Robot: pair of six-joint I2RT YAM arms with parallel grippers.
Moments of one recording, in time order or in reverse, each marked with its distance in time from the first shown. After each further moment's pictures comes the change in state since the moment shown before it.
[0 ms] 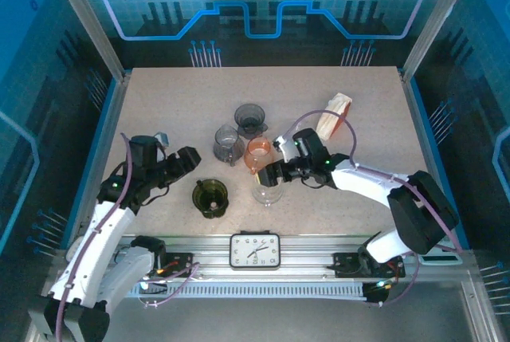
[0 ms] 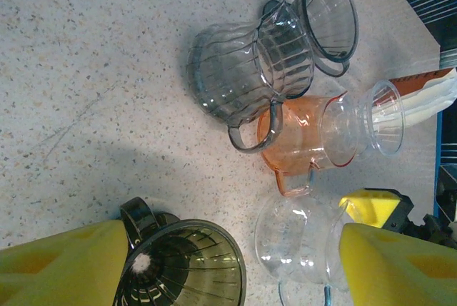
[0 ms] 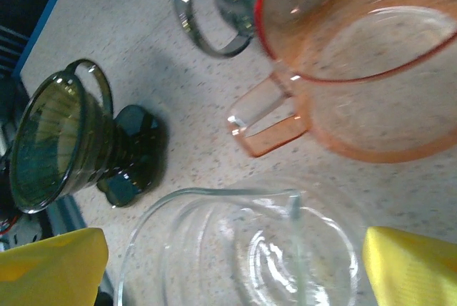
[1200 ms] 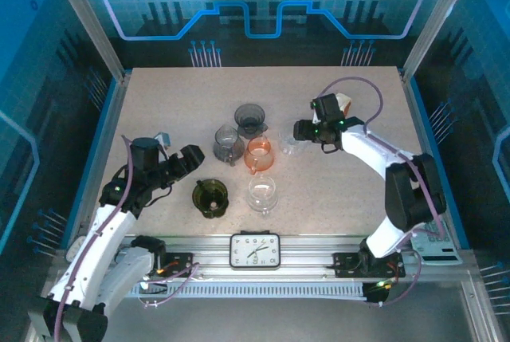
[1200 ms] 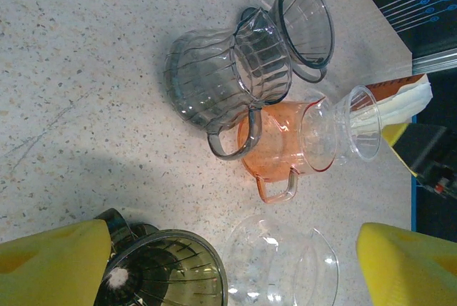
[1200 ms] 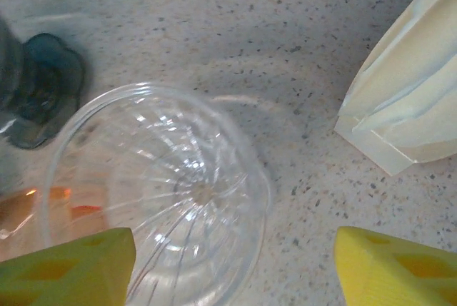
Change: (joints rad) left arm -0.021 -0.026 -0.044 0.093 0.007 -0.040; right arm -0.282 0.182 0.363 -0.328 0.502 0.072
